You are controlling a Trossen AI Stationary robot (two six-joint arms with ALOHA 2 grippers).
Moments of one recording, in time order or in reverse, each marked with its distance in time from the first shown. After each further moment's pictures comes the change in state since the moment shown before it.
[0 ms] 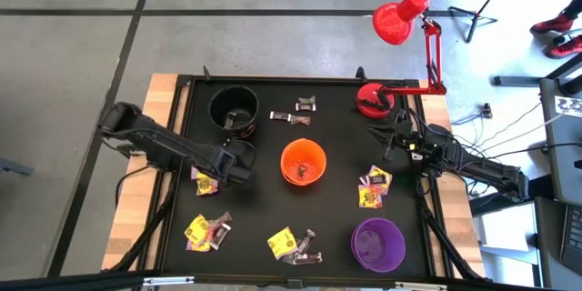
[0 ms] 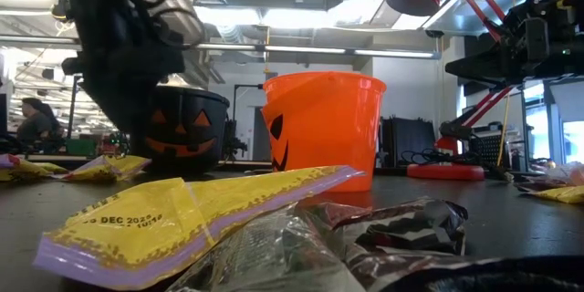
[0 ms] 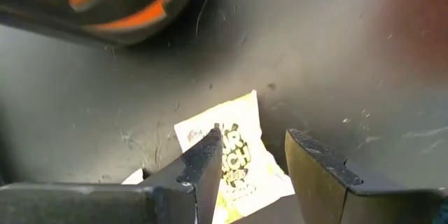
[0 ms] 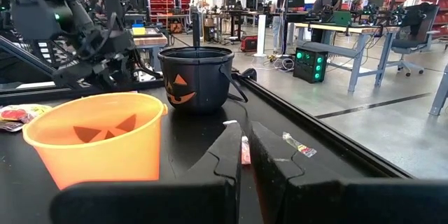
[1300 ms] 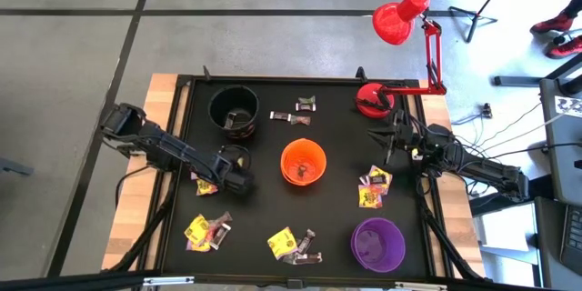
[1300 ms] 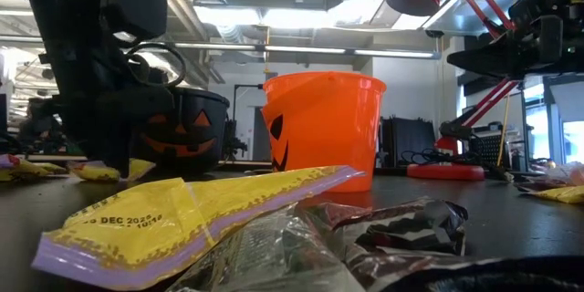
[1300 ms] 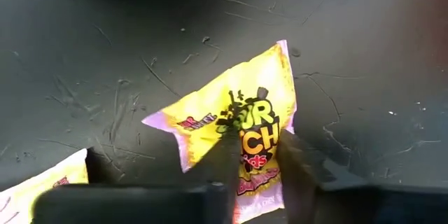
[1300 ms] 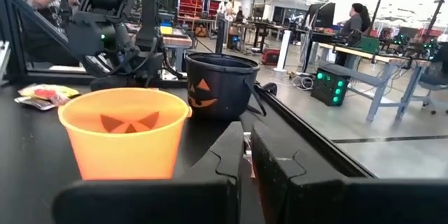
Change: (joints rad) left arm -0.038 0.027 -0.189 0.254 0.020 -0.181; right arm 0.000 0.000 0.000 0.040 -0.113 -0.109
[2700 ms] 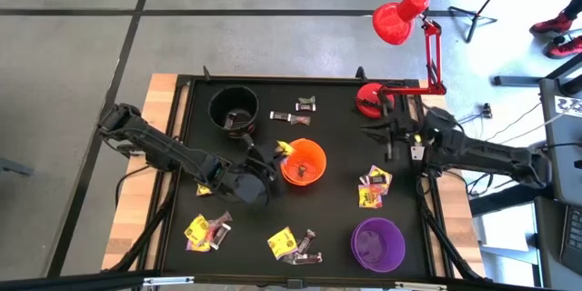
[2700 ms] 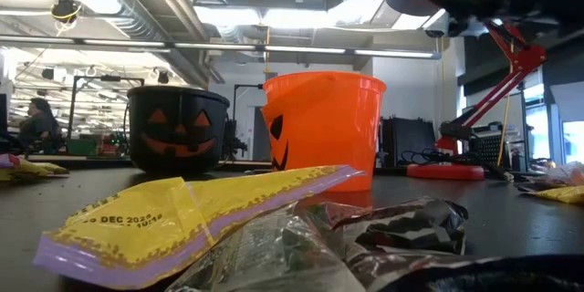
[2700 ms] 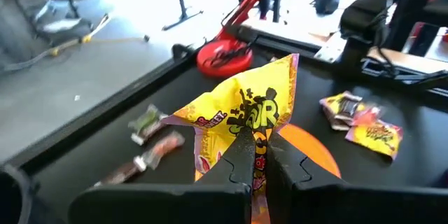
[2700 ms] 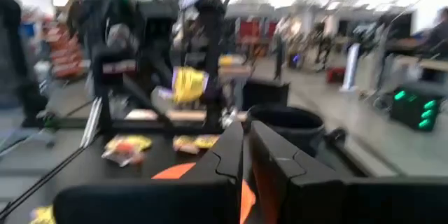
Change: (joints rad) left arm -0.094 -0.025 0.455 0.425 -0.563 0.911; right arm 0.001 0.544 0.306 0.292 -0.258 0.117
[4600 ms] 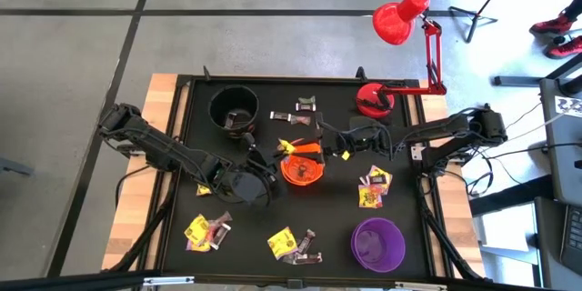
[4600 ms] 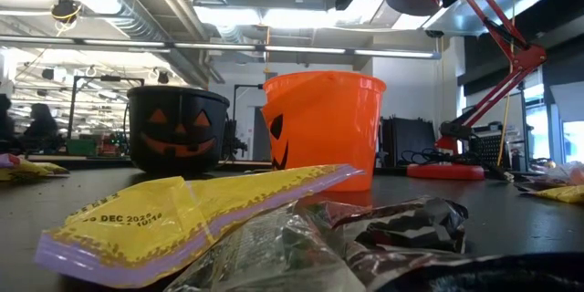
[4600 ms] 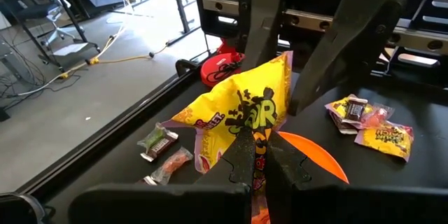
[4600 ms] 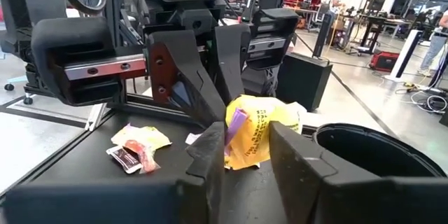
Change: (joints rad) left arm 0.000 0.003 0.000 0.036 -0.026 0.103; right arm 0.341 0.898 0.532 0.241 0.225 -0.137
